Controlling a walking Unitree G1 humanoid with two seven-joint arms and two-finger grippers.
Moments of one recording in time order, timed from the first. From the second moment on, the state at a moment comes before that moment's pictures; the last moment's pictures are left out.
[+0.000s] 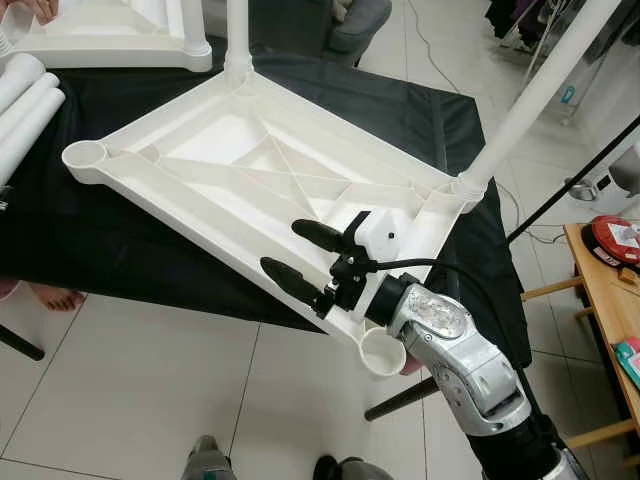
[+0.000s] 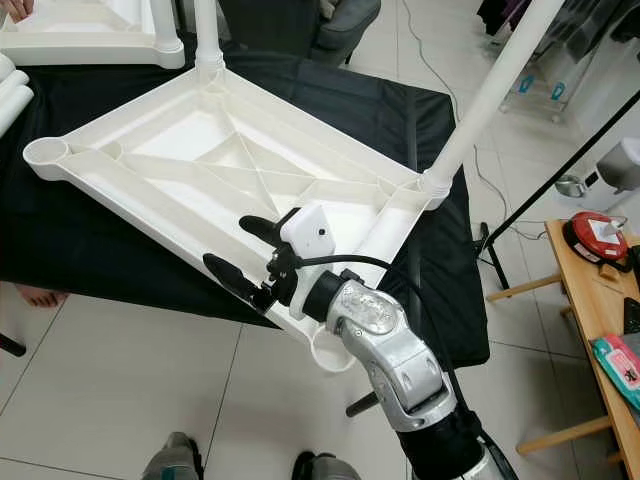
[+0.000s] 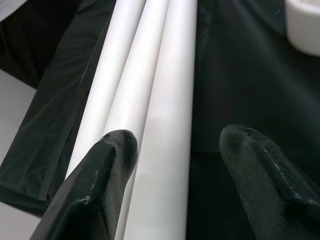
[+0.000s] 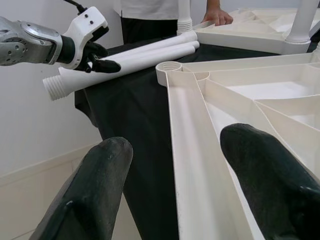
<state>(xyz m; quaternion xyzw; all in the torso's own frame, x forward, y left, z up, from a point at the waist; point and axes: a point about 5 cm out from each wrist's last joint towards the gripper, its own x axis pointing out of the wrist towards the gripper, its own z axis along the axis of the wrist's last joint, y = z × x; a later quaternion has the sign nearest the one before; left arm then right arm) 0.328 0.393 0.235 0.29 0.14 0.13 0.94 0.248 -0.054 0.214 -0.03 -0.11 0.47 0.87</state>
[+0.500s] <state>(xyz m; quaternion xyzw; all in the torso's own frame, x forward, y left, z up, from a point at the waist) 0.319 0.407 0.230 0.25 0.16 0.14 0.94 0.247 -0.062 0.216 -0.03 -0.10 0.46 0.88</state>
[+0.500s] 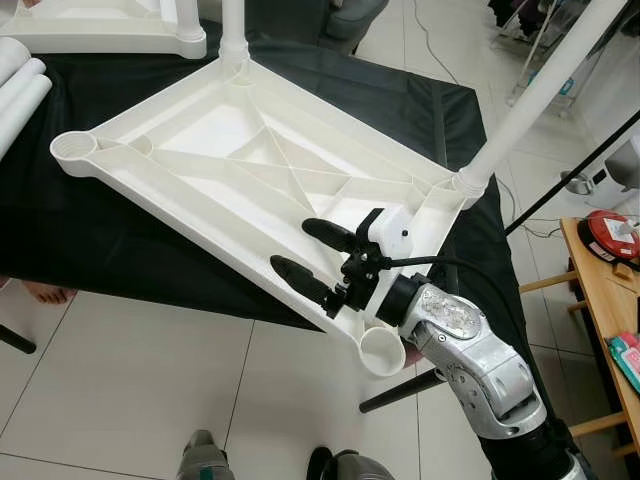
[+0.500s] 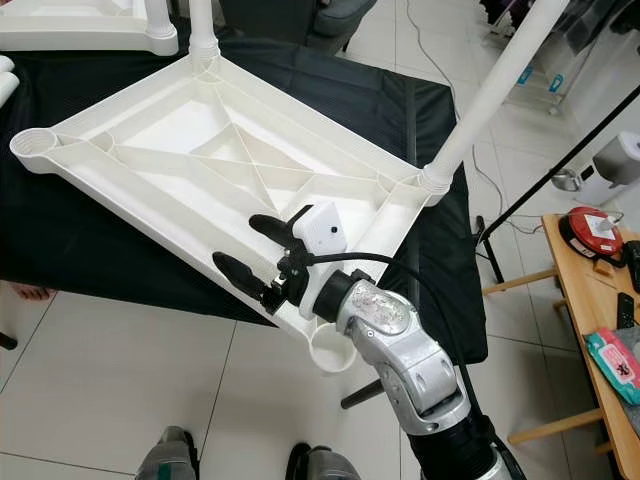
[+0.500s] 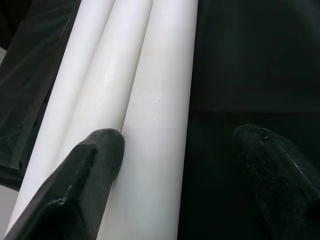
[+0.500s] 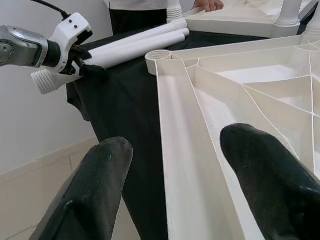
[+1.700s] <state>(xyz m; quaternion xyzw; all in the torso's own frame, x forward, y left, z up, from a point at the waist) 0.357 0.345 0.262 0.08 0.07 -0.05 0.99 0.250 -0.066 0.227 -0.02 -0.11 0.43 0.89</state>
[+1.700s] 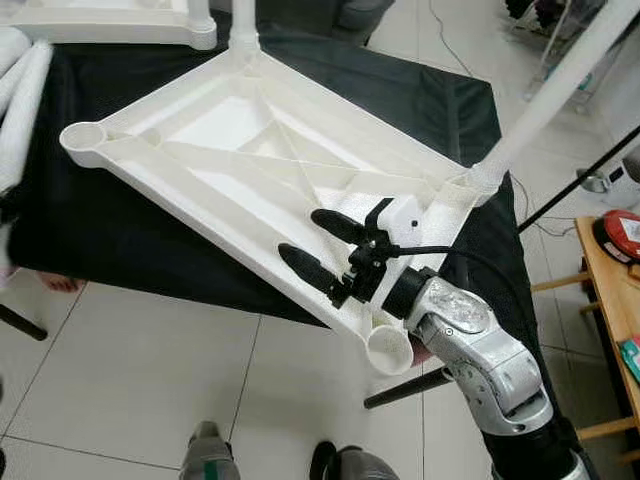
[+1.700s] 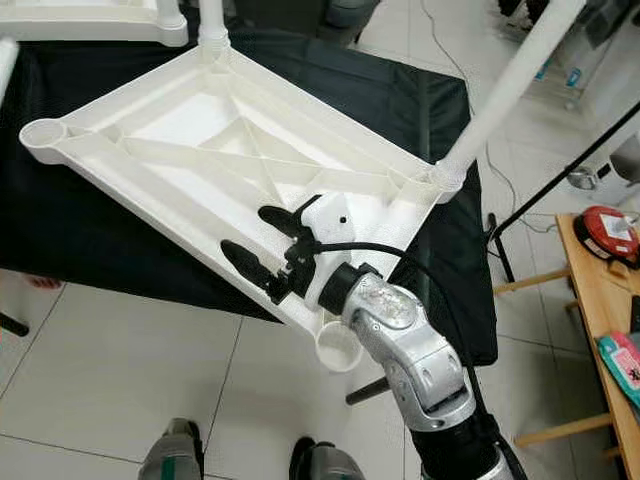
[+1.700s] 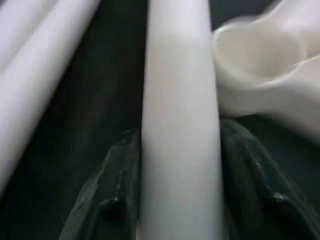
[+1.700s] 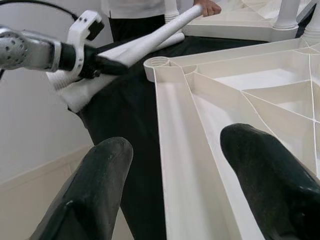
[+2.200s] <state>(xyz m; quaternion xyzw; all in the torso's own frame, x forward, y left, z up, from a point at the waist) 0.346 0.204 0.318 0.08 -0.15 -0.32 0.93 0.271 -0.080 0.251 0.09 -0.16 0.34 0.92</state>
